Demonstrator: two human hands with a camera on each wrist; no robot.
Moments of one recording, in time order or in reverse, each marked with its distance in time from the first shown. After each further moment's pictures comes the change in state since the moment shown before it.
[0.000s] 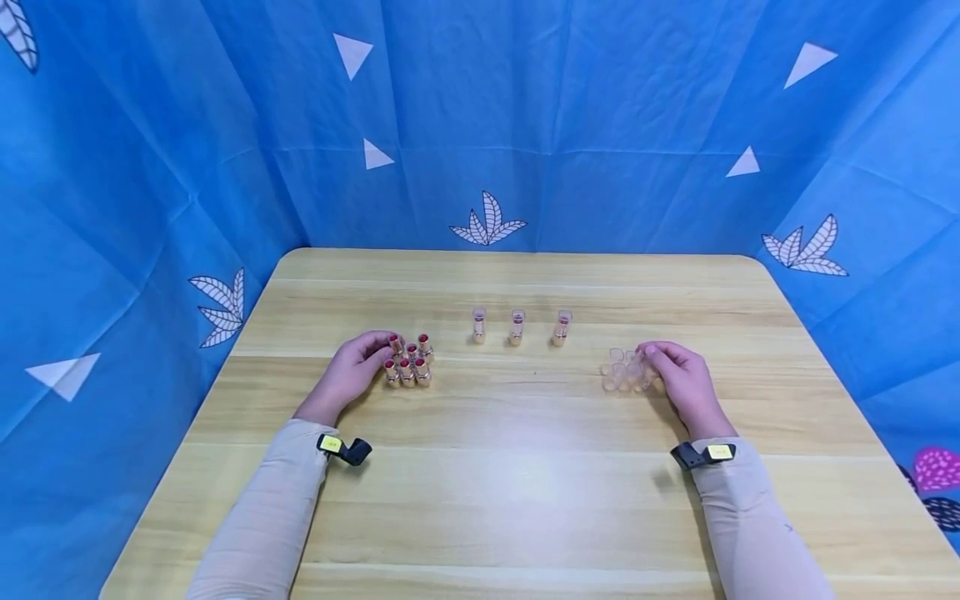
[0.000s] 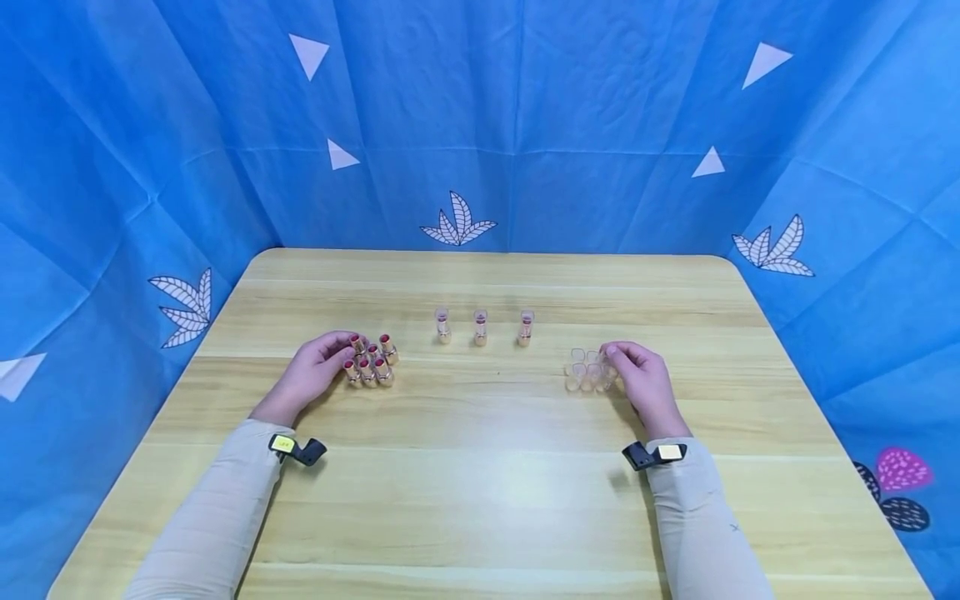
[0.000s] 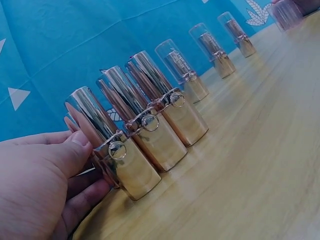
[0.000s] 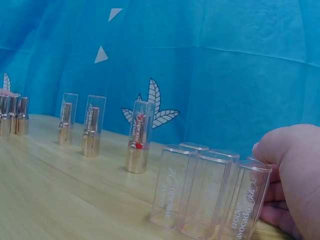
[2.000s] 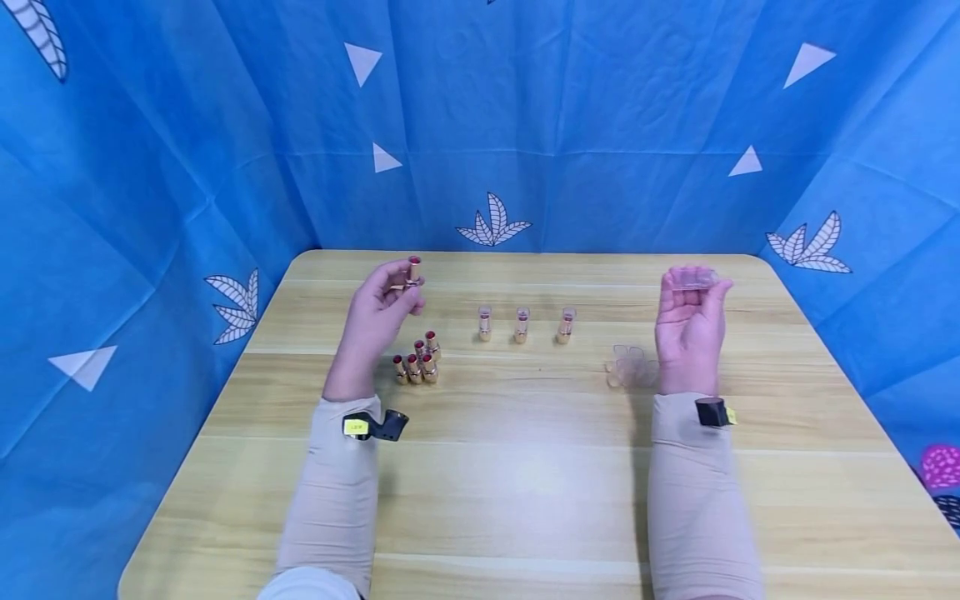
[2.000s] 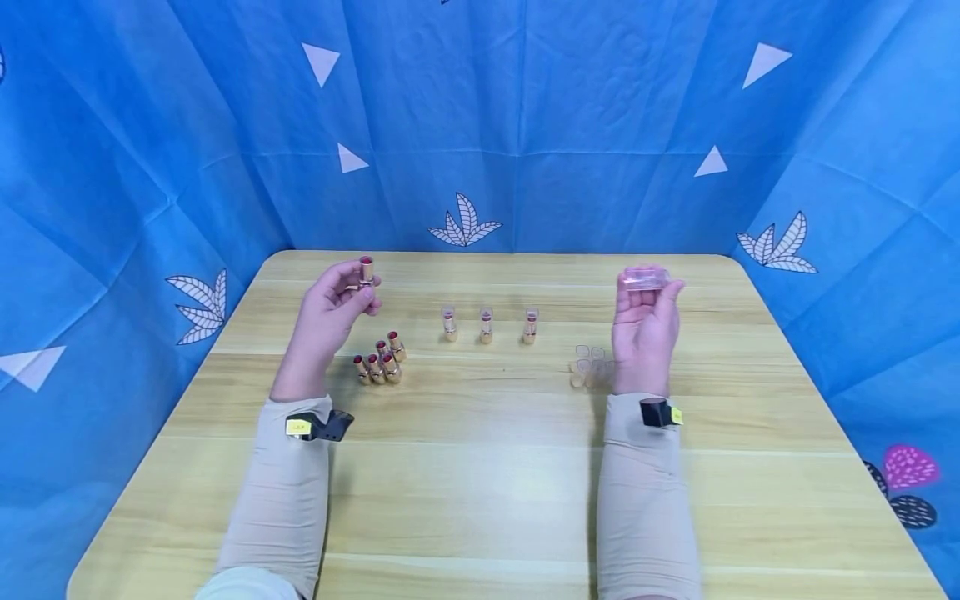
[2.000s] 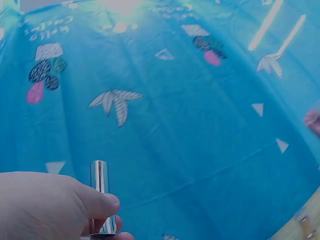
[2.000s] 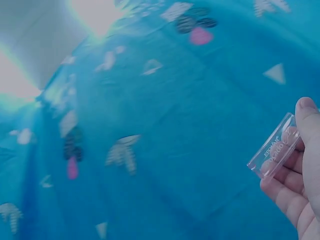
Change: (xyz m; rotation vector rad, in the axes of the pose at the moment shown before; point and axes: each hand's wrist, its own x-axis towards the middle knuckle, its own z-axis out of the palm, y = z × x) left_hand 0.008 0.169 -0.011 -0.423 0.174 0.120; right_hand 0.033 -0.101 0.011 1.781 0.204 -0.104
